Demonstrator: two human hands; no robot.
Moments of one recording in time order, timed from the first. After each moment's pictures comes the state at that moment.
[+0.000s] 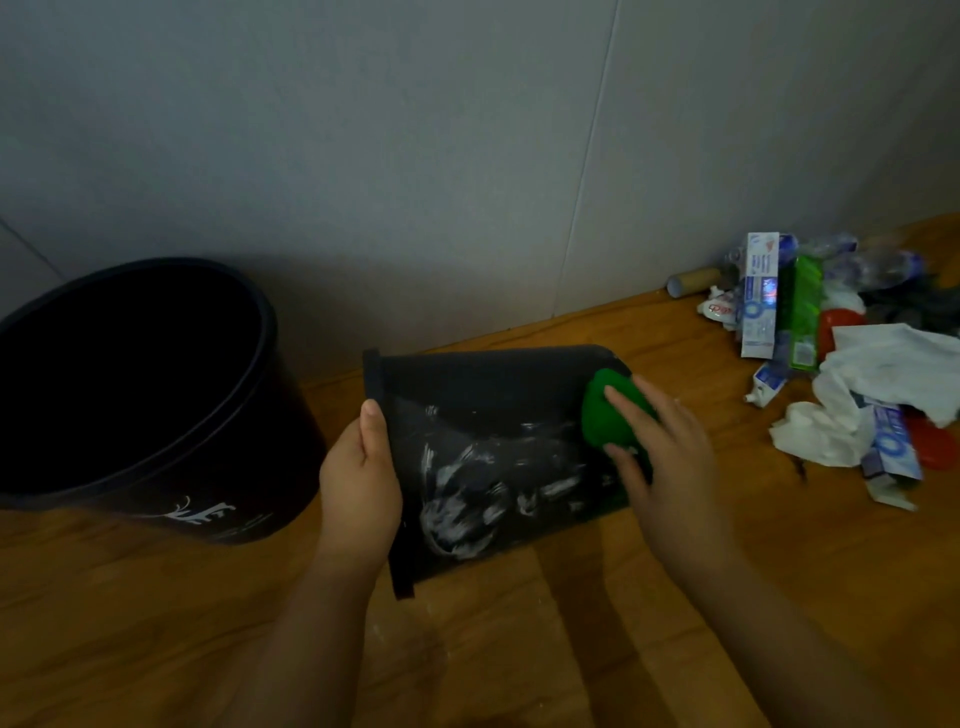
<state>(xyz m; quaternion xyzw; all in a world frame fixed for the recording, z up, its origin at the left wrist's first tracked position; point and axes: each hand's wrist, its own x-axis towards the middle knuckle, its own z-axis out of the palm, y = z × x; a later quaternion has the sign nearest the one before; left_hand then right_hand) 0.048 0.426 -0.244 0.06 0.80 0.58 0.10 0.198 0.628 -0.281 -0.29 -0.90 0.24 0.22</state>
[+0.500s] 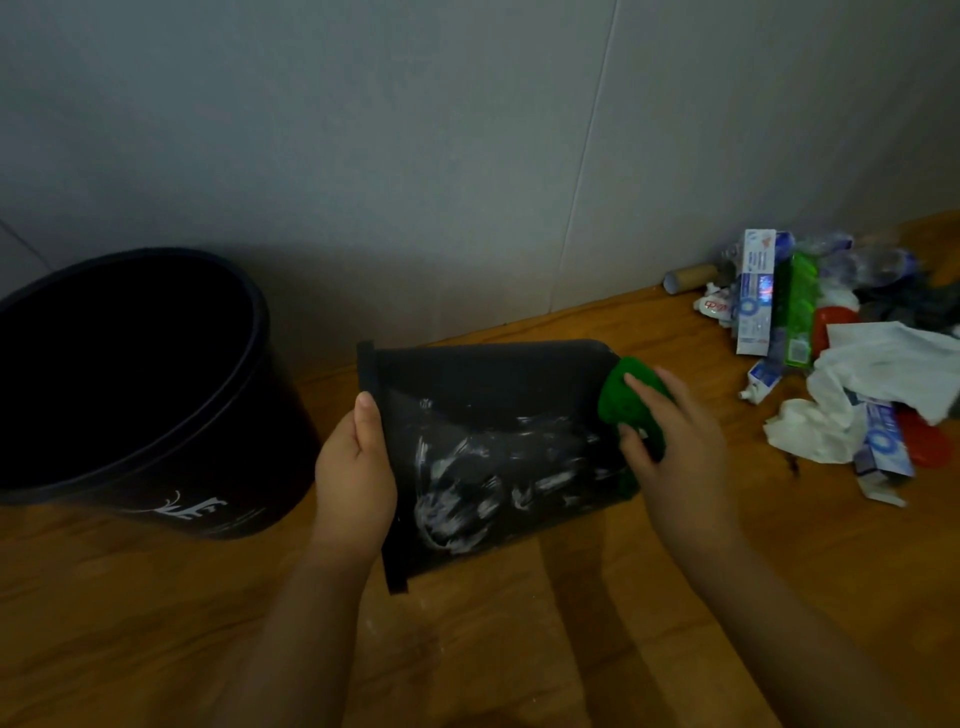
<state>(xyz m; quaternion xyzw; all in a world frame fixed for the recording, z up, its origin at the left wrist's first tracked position) 0.046 0.427 -0.244 0.06 0.80 0.58 0.11 0.194 0.637 -0.273 -0.35 -0.88 0.25 0.22</state>
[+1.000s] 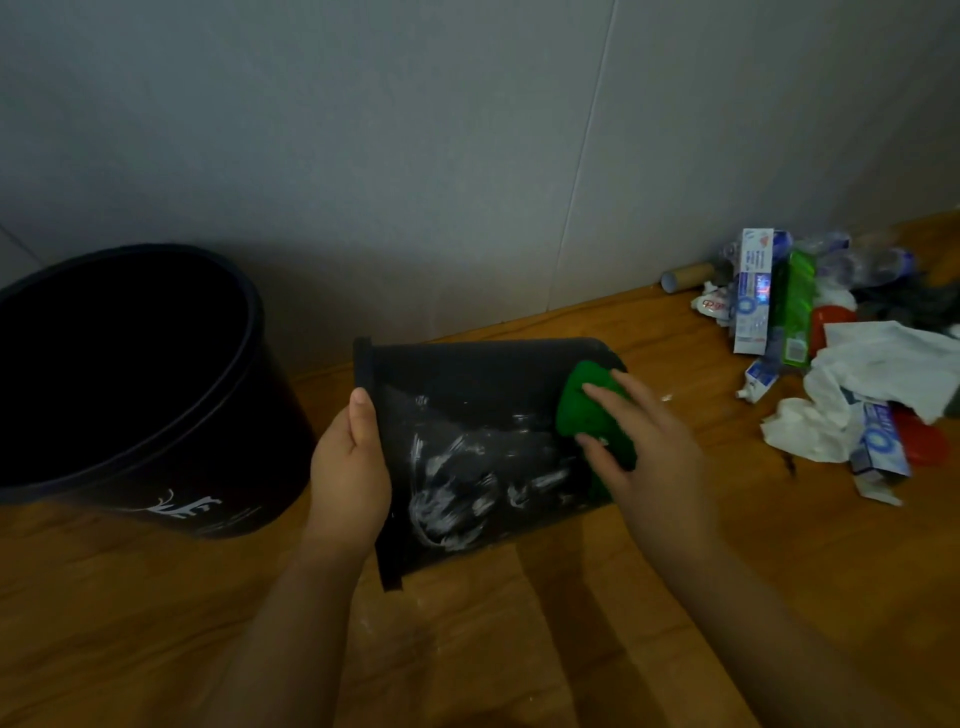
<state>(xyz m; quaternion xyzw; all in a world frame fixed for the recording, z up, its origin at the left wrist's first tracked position) 0.043 0.426 -0.245 0.08 0.81 0.57 0.12 0.189 0.622 -0.271 -0.28 -0.91 0.23 0.20</state>
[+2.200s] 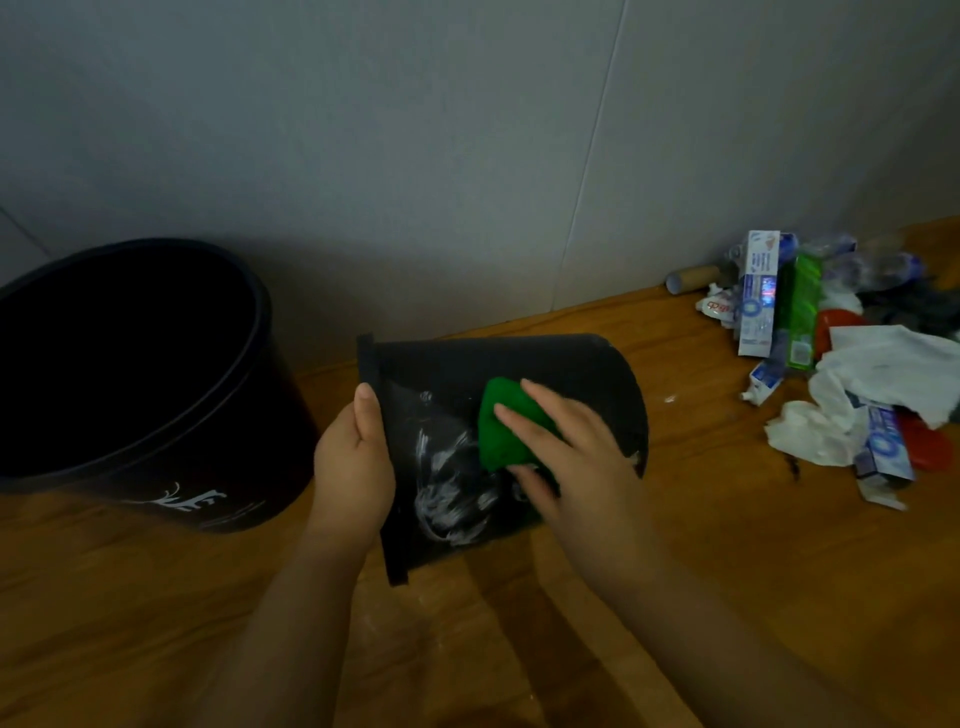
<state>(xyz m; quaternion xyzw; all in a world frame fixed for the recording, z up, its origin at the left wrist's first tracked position) 0.040 0.427 -0.244 0.08 0.81 0.57 0.11 0.170 0.570 -0.257 -0.18 -0.95 0.23 0.15</state>
